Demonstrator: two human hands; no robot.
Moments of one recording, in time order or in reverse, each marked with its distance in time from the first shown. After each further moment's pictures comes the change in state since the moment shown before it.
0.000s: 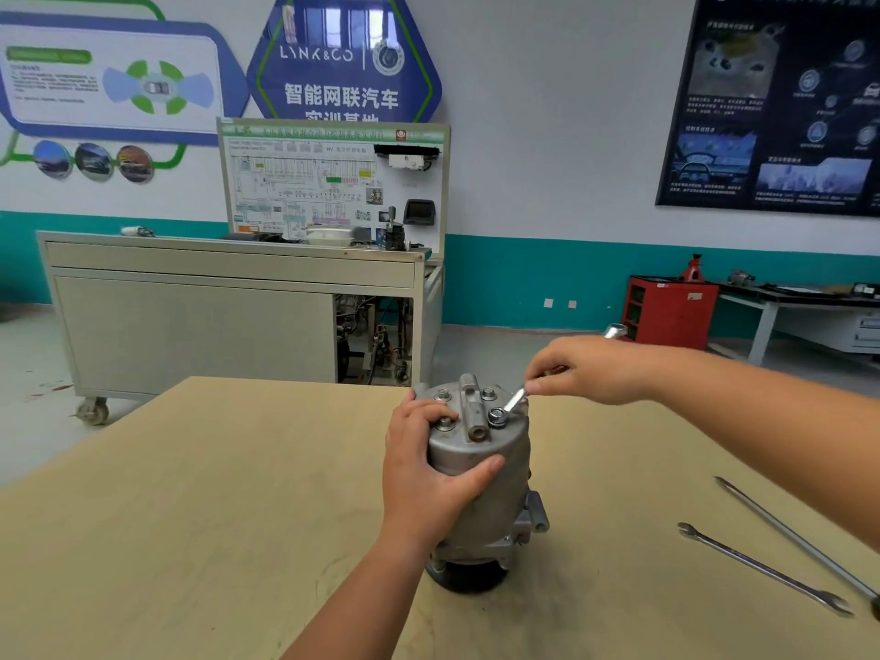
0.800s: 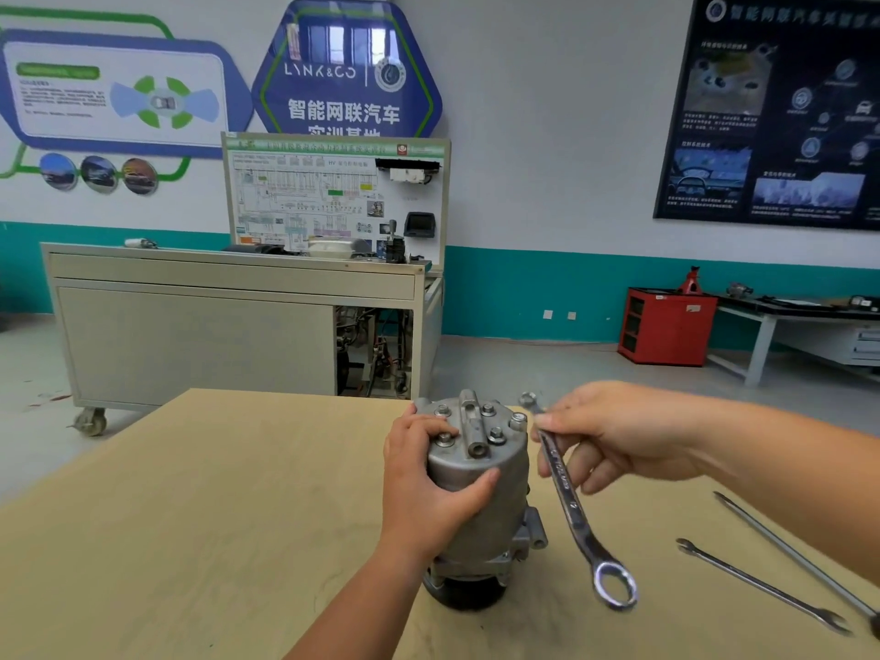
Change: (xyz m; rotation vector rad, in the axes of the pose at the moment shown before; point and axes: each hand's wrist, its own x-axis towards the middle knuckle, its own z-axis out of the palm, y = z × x) left_hand 0.003 0.012 -0.004 0.020 -0.040 -0.062; right_hand -0.046 -0.022 0.011 0.998 -0.201 0.145
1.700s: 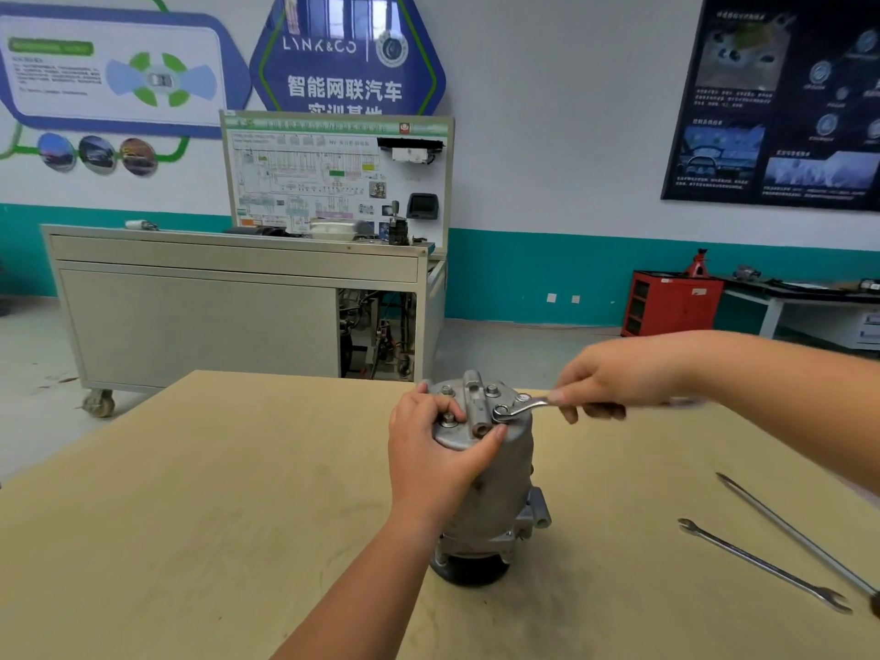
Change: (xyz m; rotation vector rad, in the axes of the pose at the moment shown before) left_hand 0.008 0.009 0.005 0.018 0.053 -0.108; right_hand 0.017 -0.017 -0.025 -0.916 0.052 0.056
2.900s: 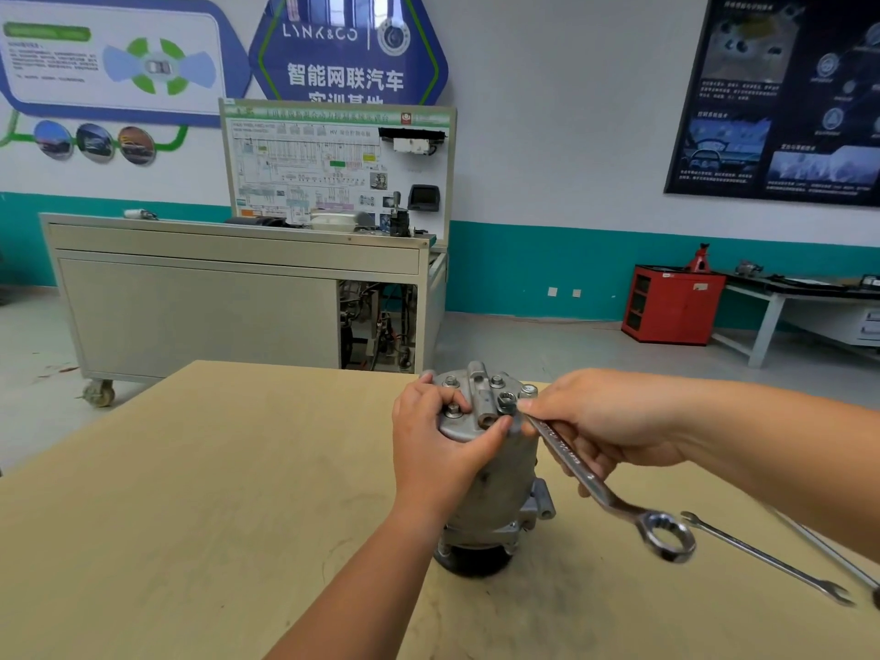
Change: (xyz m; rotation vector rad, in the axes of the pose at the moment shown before) left_hand 0.000 -0.001 0.001 0.008 0.024 0.066; right_hand -0.020 -0.039 0.039 0.753 -0.047 0.068
